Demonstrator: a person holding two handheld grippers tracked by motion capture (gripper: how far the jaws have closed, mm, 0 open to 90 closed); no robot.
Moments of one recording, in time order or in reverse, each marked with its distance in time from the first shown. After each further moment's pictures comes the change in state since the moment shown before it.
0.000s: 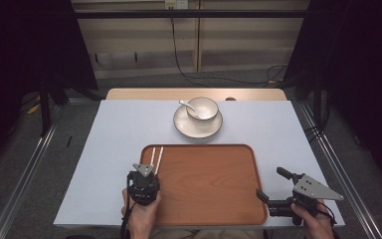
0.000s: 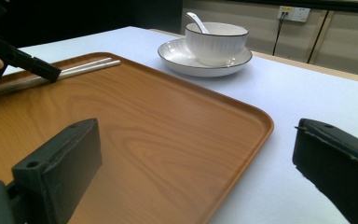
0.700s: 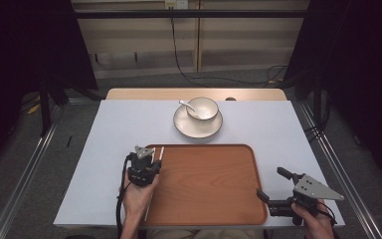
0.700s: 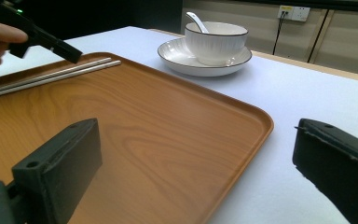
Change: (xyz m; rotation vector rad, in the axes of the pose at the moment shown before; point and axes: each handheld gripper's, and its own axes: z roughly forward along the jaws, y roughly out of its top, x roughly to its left) left arm 0.016 0.045 0.023 0.009 -0.217 0.105; right arm -0.001 0.000 0.000 0.002 0.004 -0.002
